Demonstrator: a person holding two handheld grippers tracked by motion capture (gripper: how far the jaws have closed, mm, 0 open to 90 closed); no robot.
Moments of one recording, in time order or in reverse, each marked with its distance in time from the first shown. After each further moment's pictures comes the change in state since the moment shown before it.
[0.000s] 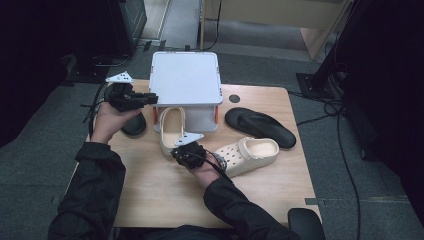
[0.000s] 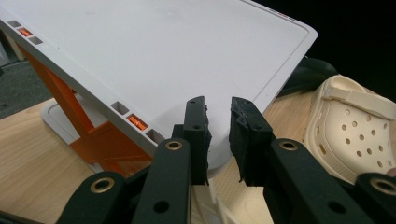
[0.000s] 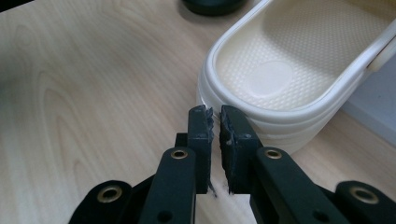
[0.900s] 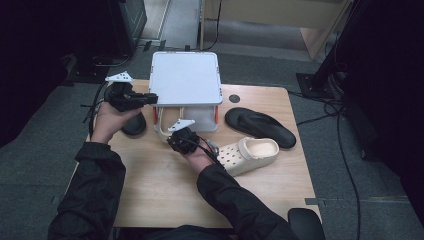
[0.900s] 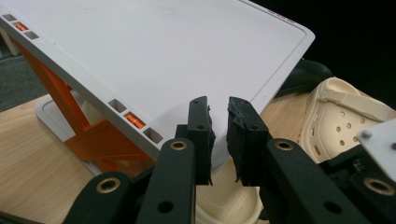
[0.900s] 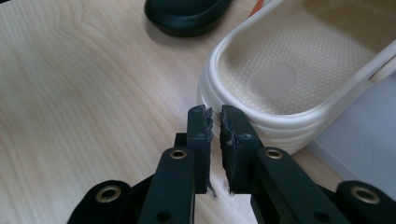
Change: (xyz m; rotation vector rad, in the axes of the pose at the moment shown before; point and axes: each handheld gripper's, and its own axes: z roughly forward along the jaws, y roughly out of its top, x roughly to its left) left arm 0.001 0.000 0.000 0.006 -0.014 -0.022; right arm -0.022 0.030 0.032 0.018 -0.037 -0.005
